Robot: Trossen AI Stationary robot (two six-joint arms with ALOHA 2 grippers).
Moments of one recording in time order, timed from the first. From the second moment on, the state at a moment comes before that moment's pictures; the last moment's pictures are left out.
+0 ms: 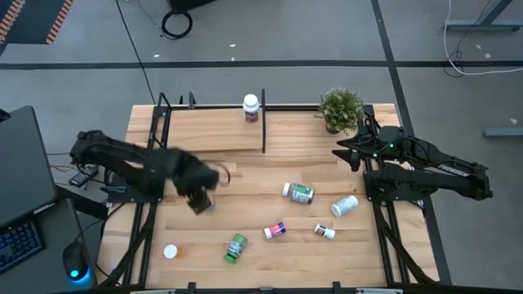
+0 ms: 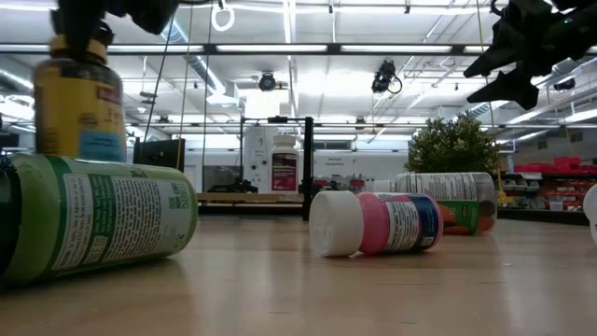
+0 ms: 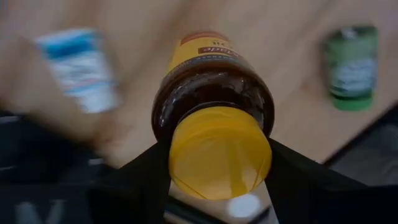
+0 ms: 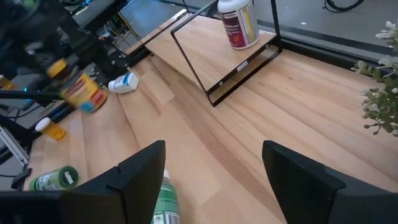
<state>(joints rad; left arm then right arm) -0.18 1.36 1.27 -1.40 0.11 -0.87 -0.33 0.33 0.50 -0.58 0.01 0.48</state>
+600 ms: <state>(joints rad) 0.43 1.49 1.65 -1.58 -0.15 0.26 -0.33 0.33 0.50 -0.58 0.01 0.50</state>
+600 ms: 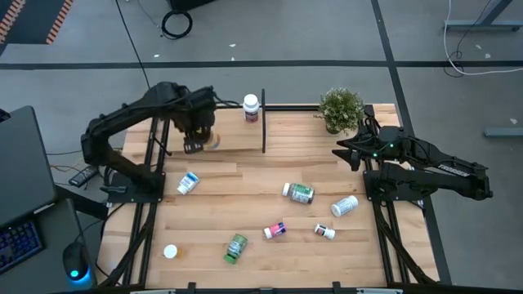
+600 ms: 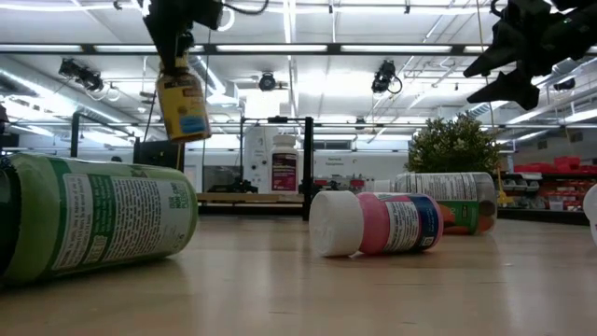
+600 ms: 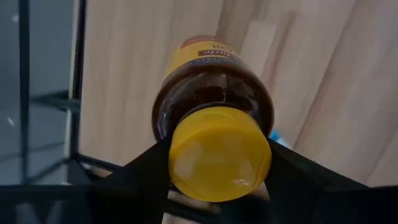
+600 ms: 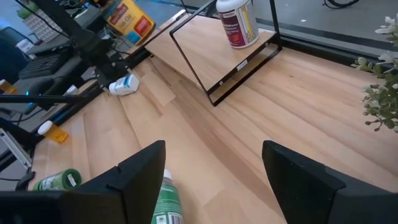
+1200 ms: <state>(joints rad) 0.82 1.69 1.65 -1.56 -0.26 0.75 -0.33 0.33 0.50 -0.58 0.01 0.49</state>
